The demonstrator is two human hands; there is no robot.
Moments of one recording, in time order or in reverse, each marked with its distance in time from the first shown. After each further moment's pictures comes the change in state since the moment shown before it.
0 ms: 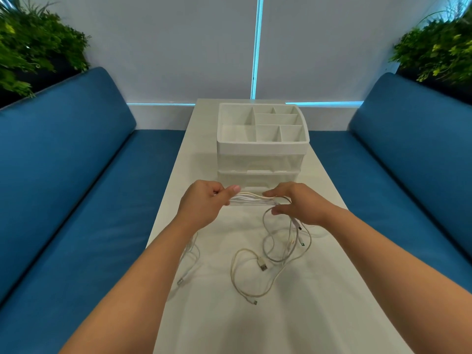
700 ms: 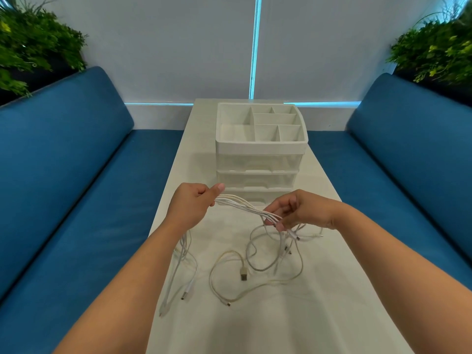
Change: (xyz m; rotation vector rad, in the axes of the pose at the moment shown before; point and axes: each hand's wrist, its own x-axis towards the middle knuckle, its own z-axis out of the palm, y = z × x) left_hand -0.001 -0.012 -0.010 -0.089 0.085 -0.077; right_hand -0.017 0.000 -0.011 0.626 -0.382 0.130
